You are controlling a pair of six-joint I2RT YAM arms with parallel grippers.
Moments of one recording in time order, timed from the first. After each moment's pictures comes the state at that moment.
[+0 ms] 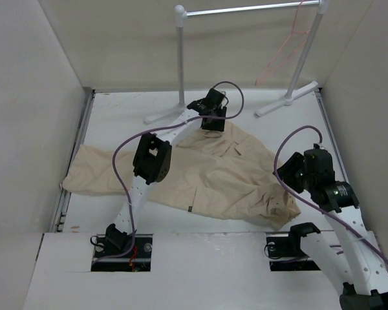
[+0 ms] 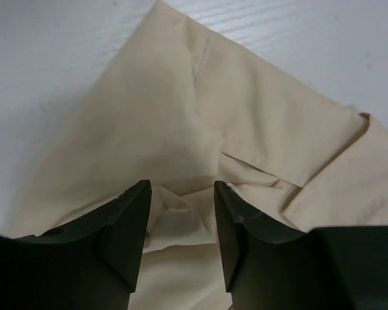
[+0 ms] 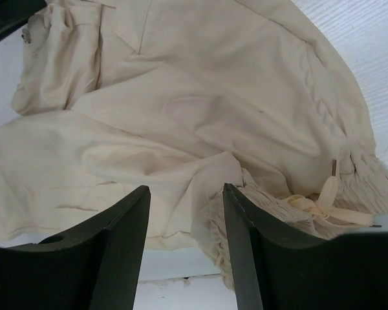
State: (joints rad) left arm -0.62 2.42 2.18 -0.66 -0.01 -0.39; right arm 0.19 0.69 0.79 -0.88 0.05 0.79
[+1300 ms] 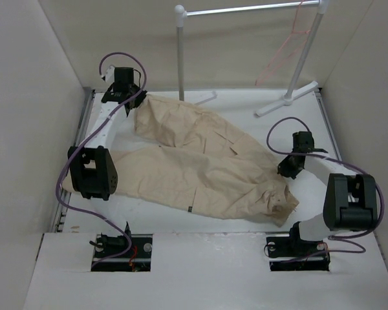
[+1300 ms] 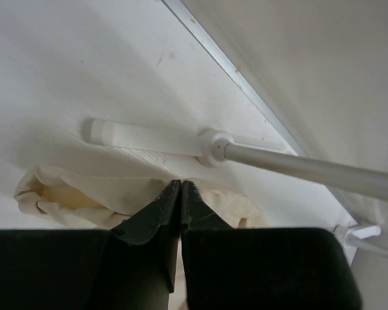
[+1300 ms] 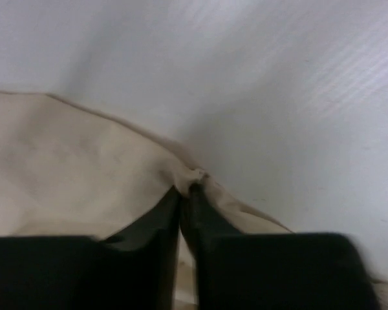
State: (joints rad) left arm -0.11 1.84 1.67 -0.45 -0.14 -0.90; right arm -0.06 1.46 0.76 -0.47 0.05 0.79
